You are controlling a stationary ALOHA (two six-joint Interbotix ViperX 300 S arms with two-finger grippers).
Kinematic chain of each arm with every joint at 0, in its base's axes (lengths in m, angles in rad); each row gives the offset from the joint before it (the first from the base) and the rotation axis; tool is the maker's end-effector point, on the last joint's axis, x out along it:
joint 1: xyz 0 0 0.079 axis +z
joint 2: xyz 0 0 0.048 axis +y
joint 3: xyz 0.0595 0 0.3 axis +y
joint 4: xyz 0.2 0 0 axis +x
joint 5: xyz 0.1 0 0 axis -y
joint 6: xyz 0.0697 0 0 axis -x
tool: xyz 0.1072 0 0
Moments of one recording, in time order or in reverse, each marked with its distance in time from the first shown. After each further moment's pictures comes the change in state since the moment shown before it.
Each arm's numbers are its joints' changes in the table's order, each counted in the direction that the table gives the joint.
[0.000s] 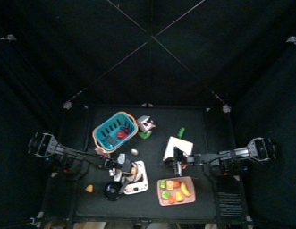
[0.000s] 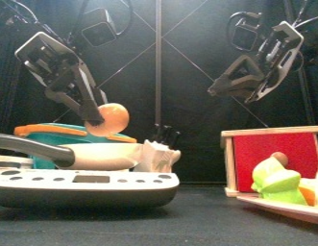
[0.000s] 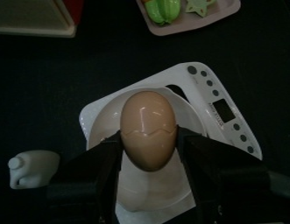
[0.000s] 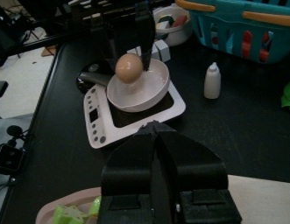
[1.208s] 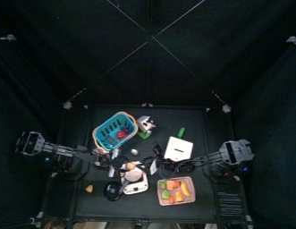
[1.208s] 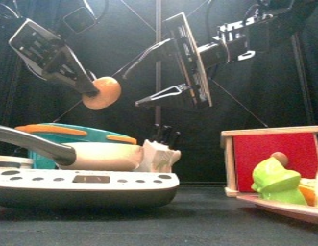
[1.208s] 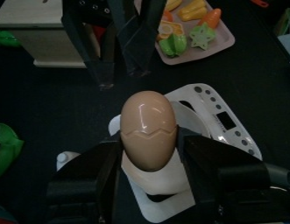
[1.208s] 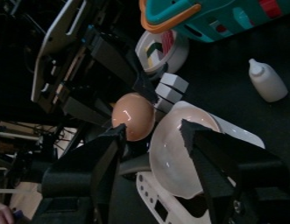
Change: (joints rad) left arm 0.052 -0.202 0.115 0.060 0.095 0.000; right arm 0.109 0.430 -0.451 0.769 0.092 -0.009
